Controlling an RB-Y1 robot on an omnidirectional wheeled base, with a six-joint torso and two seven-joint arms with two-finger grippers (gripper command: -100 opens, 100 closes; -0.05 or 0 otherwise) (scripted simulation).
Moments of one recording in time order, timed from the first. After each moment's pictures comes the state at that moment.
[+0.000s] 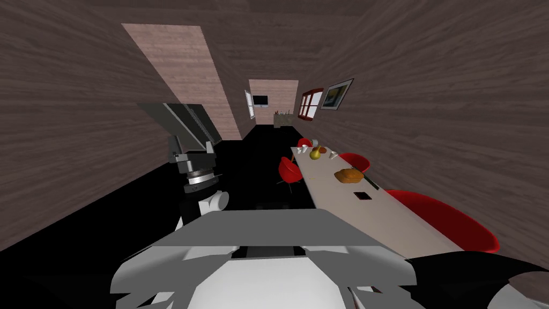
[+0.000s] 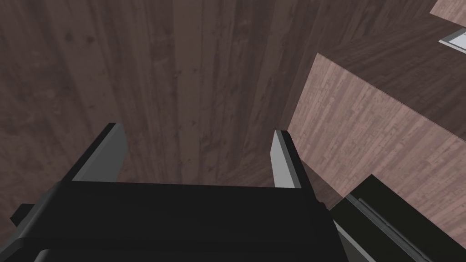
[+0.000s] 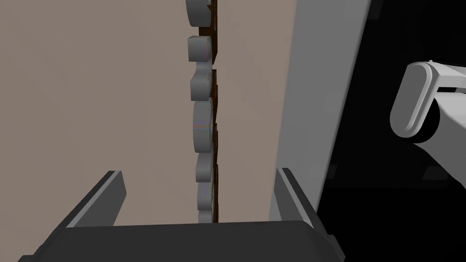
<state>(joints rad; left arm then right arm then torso) 0.48 -0.02 0.06 -2.36 0.11 -0.54 0.16 0.62 -0.83 0.14 -0.61 1.21 -0.62 -0.04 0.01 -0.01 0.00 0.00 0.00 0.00</state>
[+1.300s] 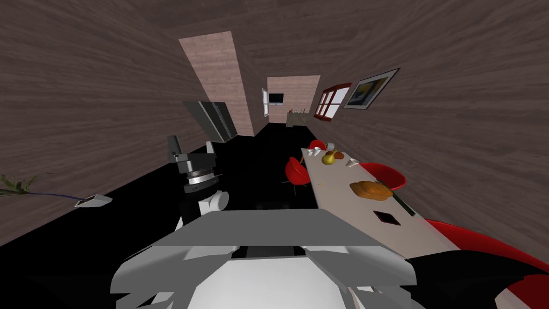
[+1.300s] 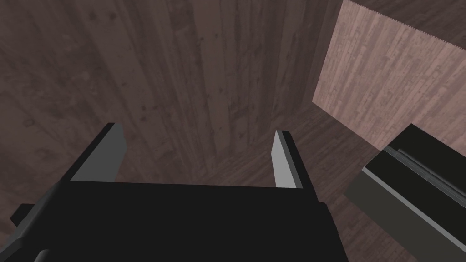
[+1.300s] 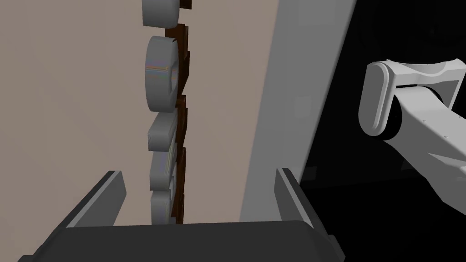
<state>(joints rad) 0.48 -0.02 0.06 -2.36 0.11 -0.54 0.16 0.67 -0.76 0.31 -0.58 0.87 -0.57 0.14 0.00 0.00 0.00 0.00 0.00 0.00</state>
